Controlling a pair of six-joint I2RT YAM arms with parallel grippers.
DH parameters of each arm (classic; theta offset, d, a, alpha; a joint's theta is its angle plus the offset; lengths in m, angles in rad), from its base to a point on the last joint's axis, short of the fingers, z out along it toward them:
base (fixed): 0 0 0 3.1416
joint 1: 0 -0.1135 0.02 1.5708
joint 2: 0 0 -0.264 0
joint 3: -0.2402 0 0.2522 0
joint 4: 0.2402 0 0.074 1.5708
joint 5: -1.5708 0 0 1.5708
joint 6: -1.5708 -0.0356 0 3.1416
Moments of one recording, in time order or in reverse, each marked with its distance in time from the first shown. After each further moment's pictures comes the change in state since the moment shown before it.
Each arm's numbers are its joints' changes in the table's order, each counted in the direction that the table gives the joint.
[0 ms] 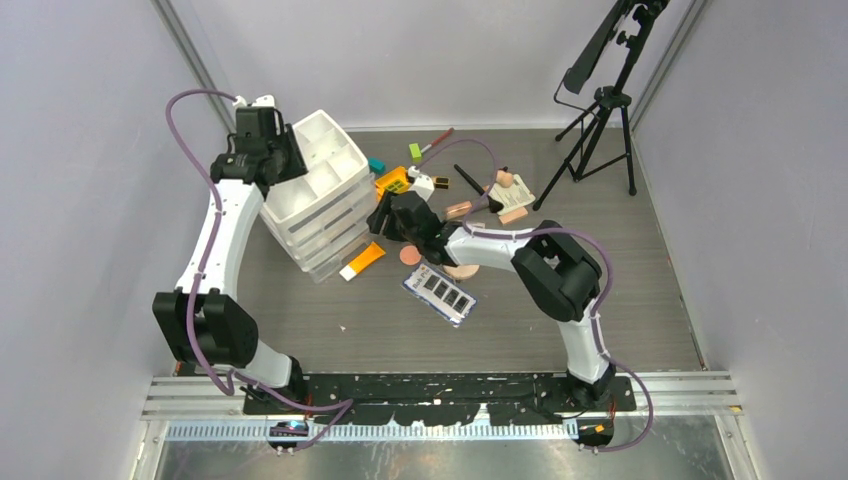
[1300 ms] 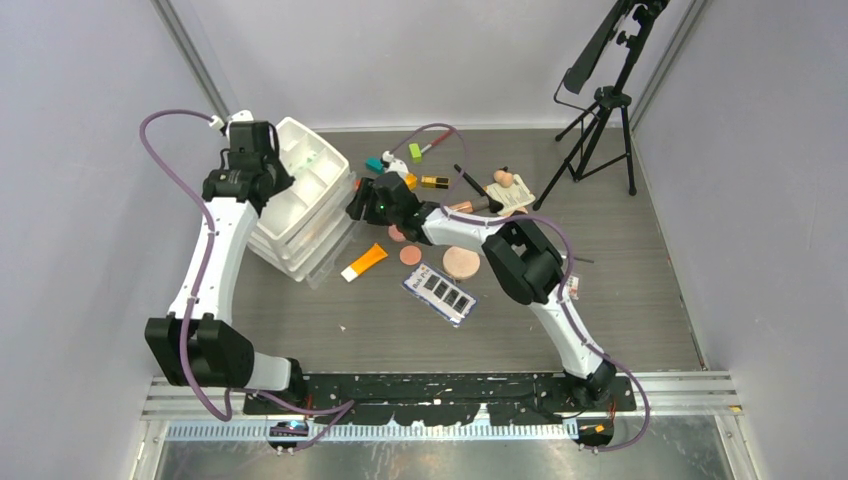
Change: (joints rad) left arm -0.006 -0.112 0.104 0.036 0.193 0.146; right arm 0.032 0.291 -0.407 0.094 0.151 0.042
